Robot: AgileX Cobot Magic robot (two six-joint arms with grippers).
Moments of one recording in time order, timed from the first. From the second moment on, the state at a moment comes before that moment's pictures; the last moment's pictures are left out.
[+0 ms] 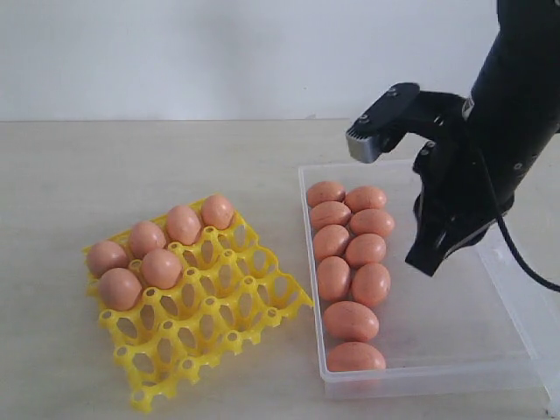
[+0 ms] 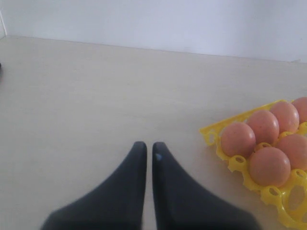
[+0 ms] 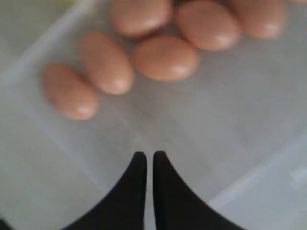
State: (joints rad) left arm 0.04 0.00 0.00 0.03 0.36 -0.09; right arm 0.34 1.54 -1.15 0.10 1.10 -0.53
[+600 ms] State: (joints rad) left arm 0.04 0.00 0.00 0.03 0.36 -0.09; right arm 0.34 1.76 -1.16 0.38 0.97 -1.14
